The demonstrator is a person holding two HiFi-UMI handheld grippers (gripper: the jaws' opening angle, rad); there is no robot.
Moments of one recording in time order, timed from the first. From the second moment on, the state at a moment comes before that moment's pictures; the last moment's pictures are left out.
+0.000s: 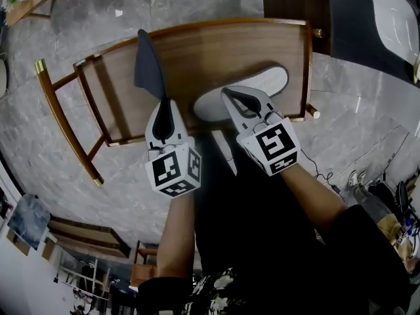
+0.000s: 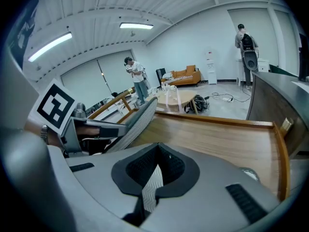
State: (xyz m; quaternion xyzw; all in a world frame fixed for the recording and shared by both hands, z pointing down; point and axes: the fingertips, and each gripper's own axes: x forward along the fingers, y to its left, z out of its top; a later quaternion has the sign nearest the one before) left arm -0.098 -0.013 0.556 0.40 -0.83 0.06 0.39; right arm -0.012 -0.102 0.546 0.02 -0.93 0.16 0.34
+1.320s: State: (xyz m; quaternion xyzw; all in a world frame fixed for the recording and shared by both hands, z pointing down) left arm 0.019 -0.055 0.572 0.54 -0.68 0.04 0.50; right arm 0.011 -0.140 0.555 -0.13 -0.92 0.07 0.35
